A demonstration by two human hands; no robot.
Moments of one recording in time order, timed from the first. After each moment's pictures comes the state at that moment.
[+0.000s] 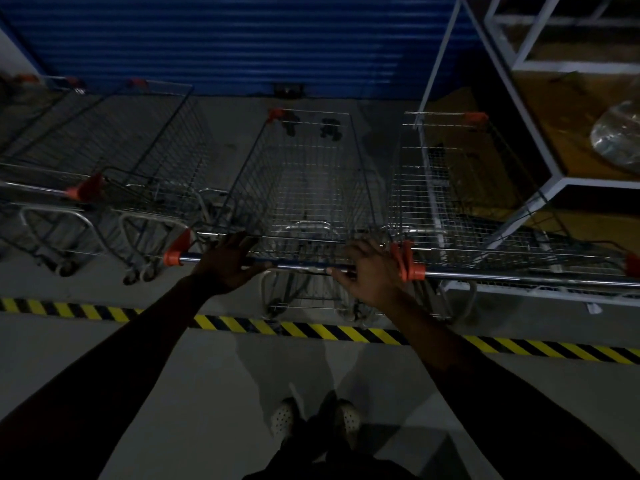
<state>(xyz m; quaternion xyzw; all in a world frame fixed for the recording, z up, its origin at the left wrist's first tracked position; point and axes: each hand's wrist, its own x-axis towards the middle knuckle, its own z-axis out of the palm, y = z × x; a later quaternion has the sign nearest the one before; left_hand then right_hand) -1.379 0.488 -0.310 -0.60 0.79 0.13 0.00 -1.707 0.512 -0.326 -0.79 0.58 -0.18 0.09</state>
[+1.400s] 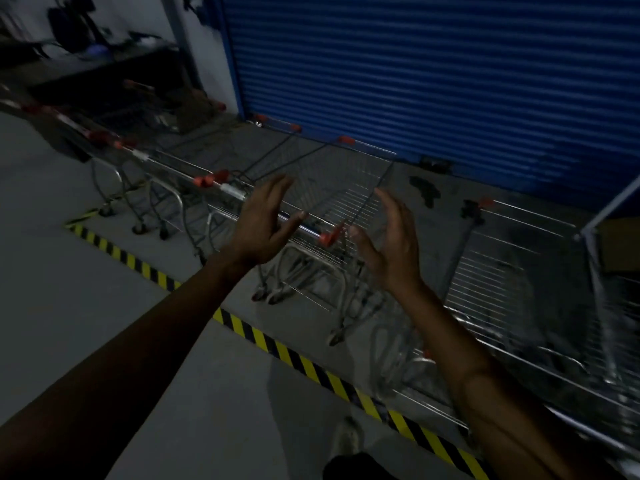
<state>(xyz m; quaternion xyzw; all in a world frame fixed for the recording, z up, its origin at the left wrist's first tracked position) -0.956 0.469 -0.174 -0.62 0.70 -0.06 -0.35 -1.202 0.417 -0.187 -0.77 0.35 -0.48 0.24</state>
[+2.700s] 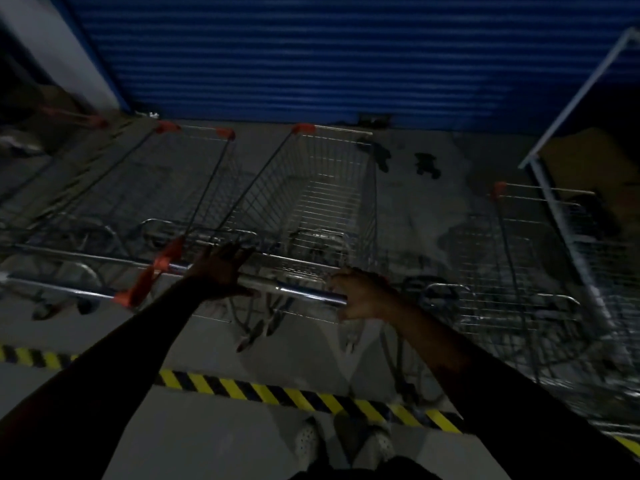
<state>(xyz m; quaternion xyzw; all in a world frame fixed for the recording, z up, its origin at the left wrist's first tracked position) -0.689 0.154 -0.314 -0.60 0.78 0.08 0.17 -1.027 0.176 -0.307 -0.83 0.49 0.06 0.27</state>
